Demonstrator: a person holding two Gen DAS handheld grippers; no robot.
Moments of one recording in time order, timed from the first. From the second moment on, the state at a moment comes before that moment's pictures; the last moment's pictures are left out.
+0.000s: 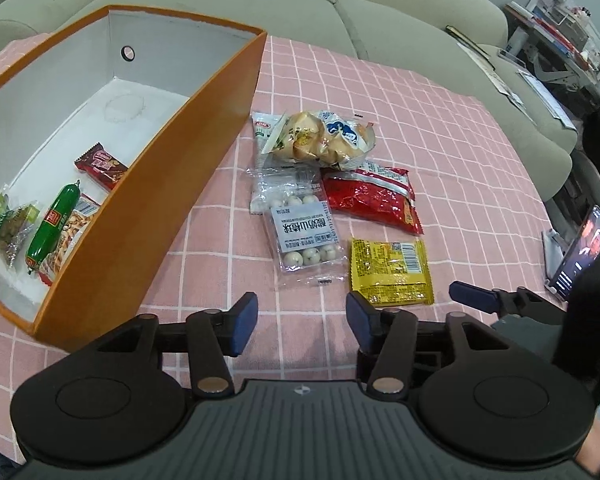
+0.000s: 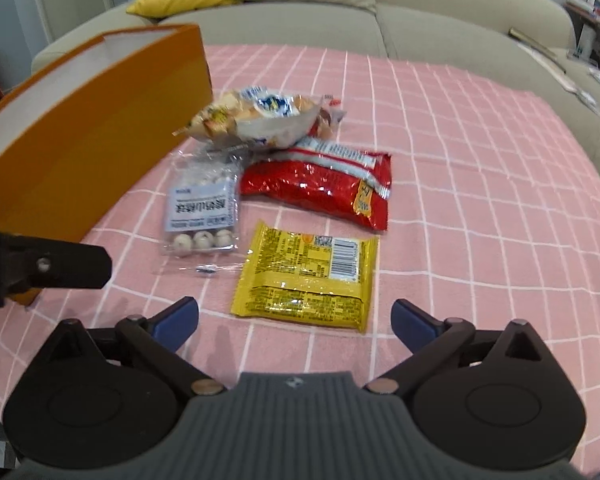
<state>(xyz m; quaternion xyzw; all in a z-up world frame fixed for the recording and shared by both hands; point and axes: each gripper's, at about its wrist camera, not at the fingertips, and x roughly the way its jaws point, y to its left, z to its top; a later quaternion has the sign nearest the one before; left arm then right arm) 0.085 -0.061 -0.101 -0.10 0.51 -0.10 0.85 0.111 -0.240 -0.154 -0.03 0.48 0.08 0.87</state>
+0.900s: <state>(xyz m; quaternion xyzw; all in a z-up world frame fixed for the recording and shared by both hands) 0.138 -0.089 -0.144 -0.13 0.54 -0.06 0.83 0.136 -0.272 -0.169 -0.05 0.49 0.10 0.87</state>
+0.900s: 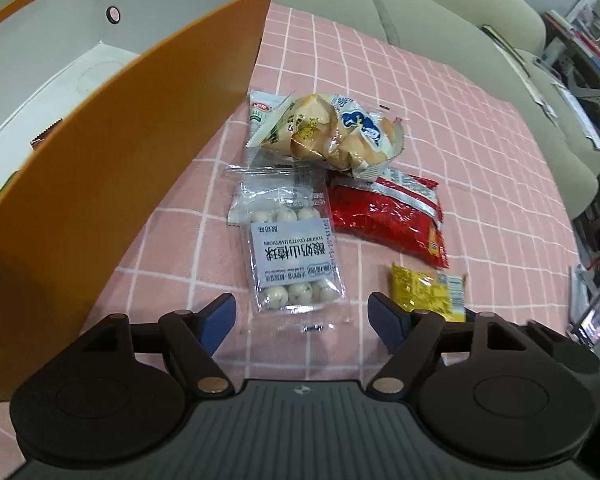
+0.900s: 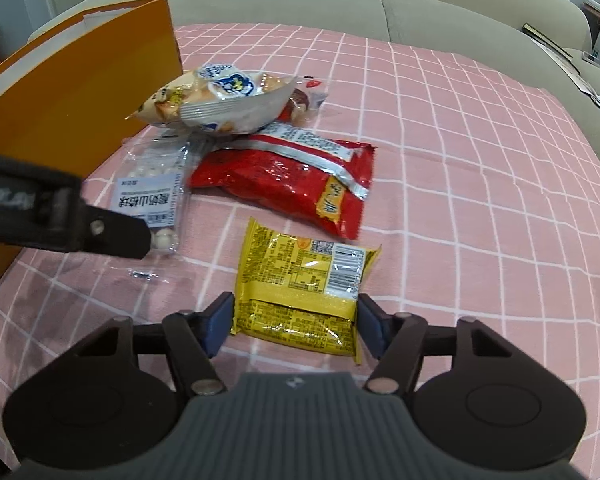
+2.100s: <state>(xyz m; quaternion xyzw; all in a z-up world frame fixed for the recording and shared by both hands) 0.144 -0.099 -0.155 -0.08 0.54 -0.06 0.84 0.141 -0.264 -0.171 -0.04 0.47 0.09 0.87</state>
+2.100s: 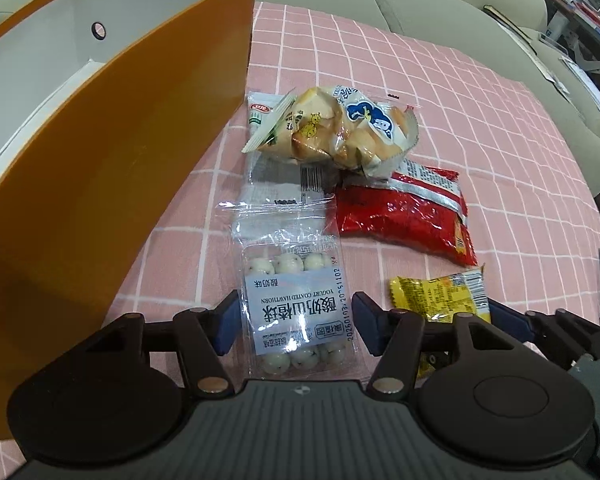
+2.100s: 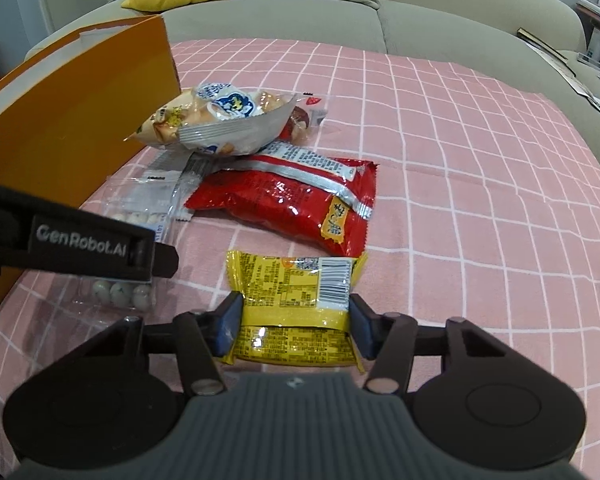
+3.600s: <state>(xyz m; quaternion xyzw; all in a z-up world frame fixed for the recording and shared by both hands) 0.080 0.036 0.003 -0.10 0.42 -0.04 0.90 0.084 -0.151 -0.016 -0.06 0.35 0.26 0.90</state>
